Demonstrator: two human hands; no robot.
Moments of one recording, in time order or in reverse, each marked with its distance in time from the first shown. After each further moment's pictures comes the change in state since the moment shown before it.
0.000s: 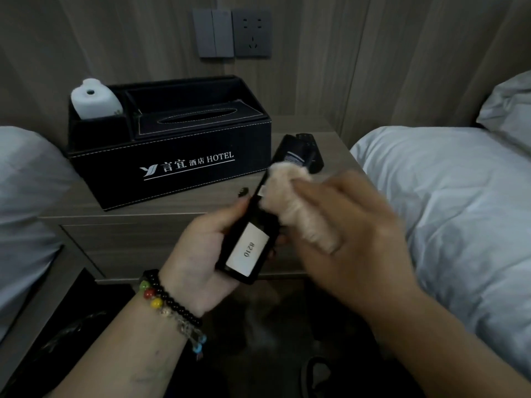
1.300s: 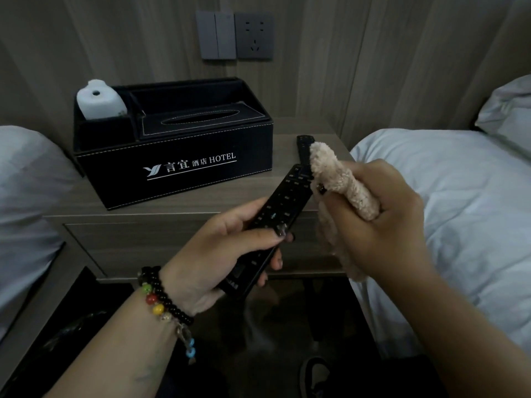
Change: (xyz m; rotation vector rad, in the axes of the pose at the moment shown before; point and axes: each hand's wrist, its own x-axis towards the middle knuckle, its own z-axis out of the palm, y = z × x) left_hand -0.004 0.003 -0.005 0.357 -0.143 0.041; right_hand 0.006 0.029 -0.002 0.245 0.113 0.223
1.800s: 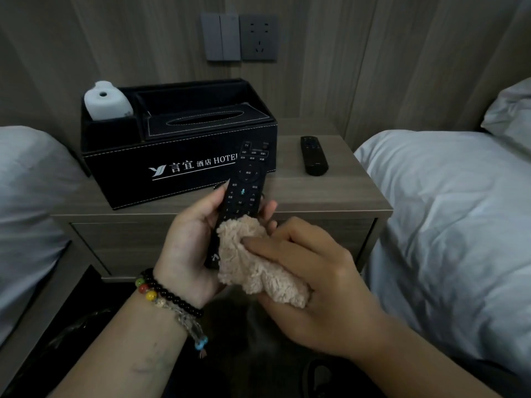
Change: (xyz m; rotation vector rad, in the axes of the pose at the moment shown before) left_hand 0.004 0.008 -0.007 -0.667 0.210 -0.131; right_hand -0.043 -0.034 0.028 0.147 -0.386 -0.256
